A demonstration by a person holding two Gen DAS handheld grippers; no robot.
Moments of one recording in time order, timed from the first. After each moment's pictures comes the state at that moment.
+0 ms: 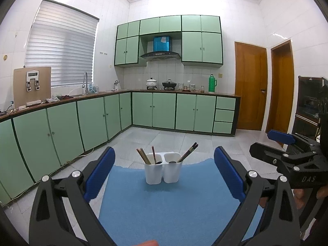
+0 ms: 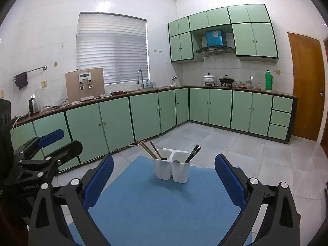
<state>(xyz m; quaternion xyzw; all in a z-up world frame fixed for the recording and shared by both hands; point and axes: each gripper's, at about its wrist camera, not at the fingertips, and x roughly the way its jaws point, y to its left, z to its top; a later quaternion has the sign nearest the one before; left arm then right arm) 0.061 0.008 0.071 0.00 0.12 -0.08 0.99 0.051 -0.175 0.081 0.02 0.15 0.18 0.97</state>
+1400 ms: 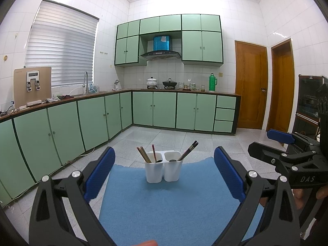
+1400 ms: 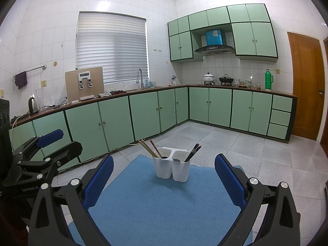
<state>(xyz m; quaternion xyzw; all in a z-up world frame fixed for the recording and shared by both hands) 0.060 0.003 0.077 0.00 0.12 -0.08 0.99 0.050 -0.176 0.080 0.02 0.15 0.17 0.97</state>
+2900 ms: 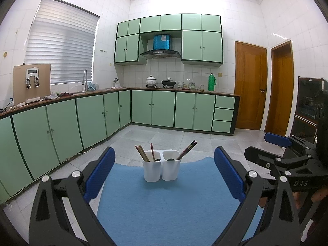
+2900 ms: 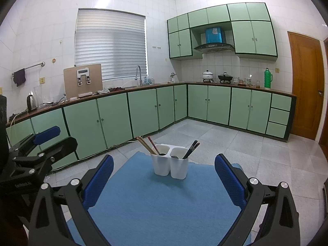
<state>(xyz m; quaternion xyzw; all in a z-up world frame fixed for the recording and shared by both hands) 0.063 -0.004 0.075 0.00 0.12 -0.08 0.99 0.053 -0.187 0.077 0.01 0.16 0.17 0.97</state>
